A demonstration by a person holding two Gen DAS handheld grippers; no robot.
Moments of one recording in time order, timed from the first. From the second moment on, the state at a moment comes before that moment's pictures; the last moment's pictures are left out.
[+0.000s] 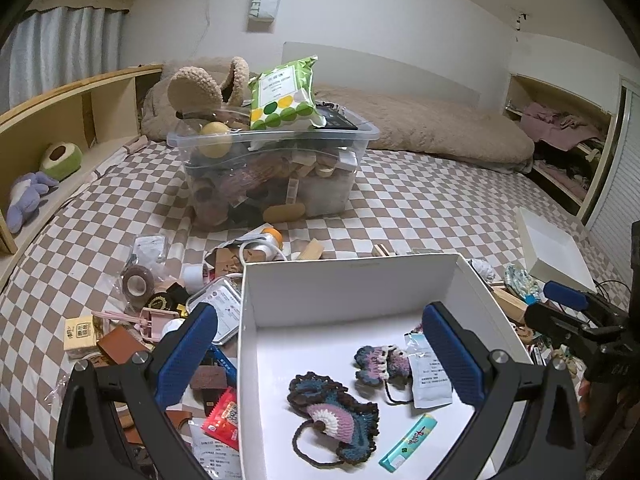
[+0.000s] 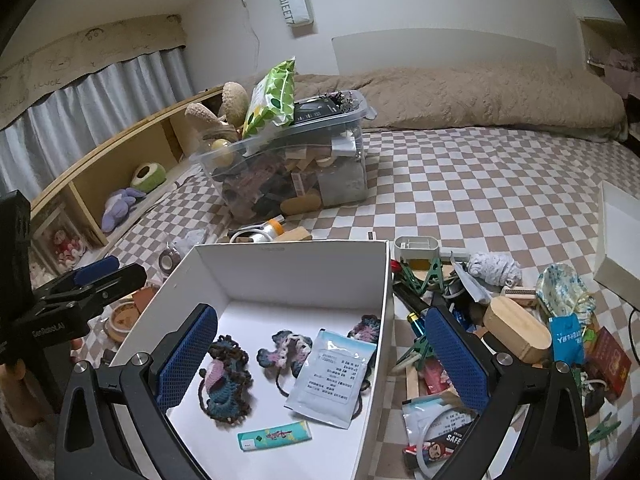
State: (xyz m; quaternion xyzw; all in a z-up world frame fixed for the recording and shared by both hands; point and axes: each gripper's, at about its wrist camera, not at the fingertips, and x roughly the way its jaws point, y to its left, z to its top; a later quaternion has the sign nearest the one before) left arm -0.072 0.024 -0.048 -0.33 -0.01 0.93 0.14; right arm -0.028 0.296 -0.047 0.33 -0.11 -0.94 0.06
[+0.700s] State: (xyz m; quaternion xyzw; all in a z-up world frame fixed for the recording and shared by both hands) left arm -0.078 -0.064 -0.036 -0.28 -0.01 0.96 -0.01; right arm -0.024 0.369 -0.049 0.31 -0.15 -0.94 -0.04
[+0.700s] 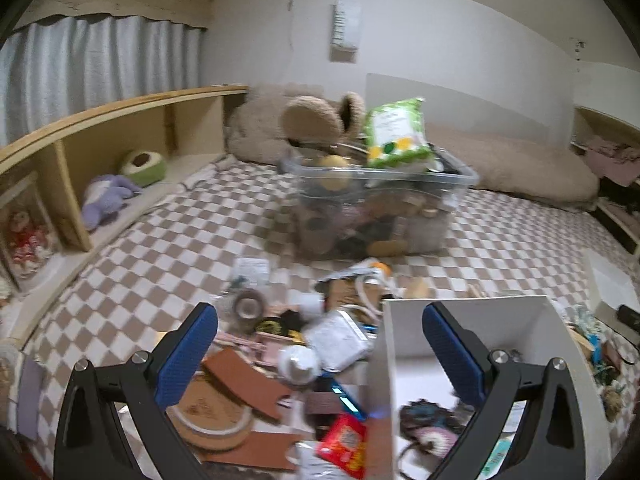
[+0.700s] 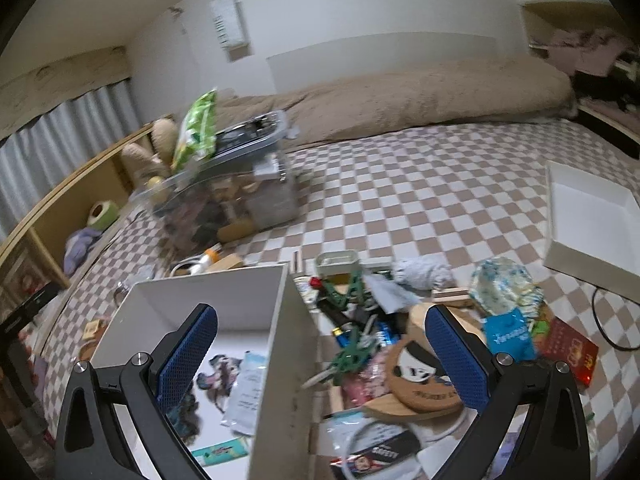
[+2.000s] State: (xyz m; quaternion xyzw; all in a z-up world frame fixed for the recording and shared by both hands) left arm -0.153 -0.120 -0.148 -0.46 -0.13 0.88 -0.04; right arm -0.029 0.486 -0.117 0.35 -0.35 -0.87 -0.08
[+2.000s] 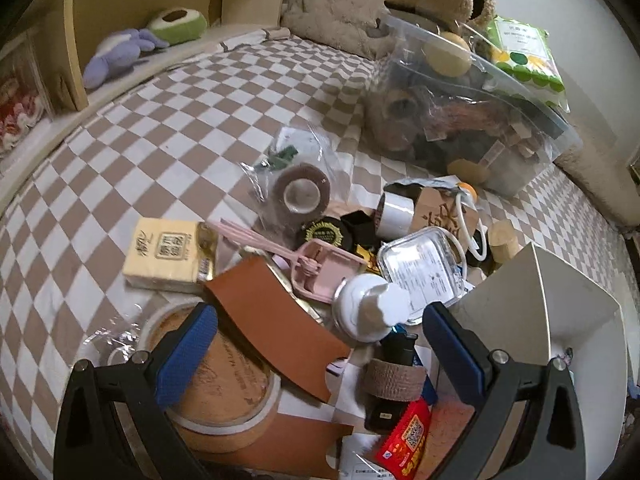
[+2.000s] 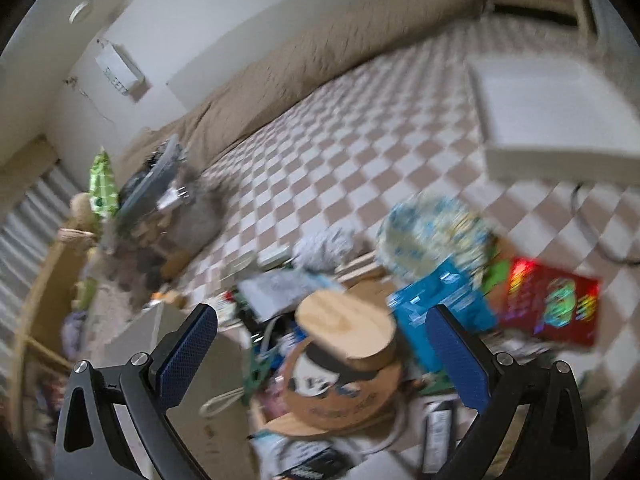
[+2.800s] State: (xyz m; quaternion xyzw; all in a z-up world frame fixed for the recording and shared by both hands) left arm -0.162 -0.100 -0.167 -0.49 -0.09 0.87 -0.02; right arm -0.096 0.447 -0.171 0.48 -0.21 -0.83 -0.19
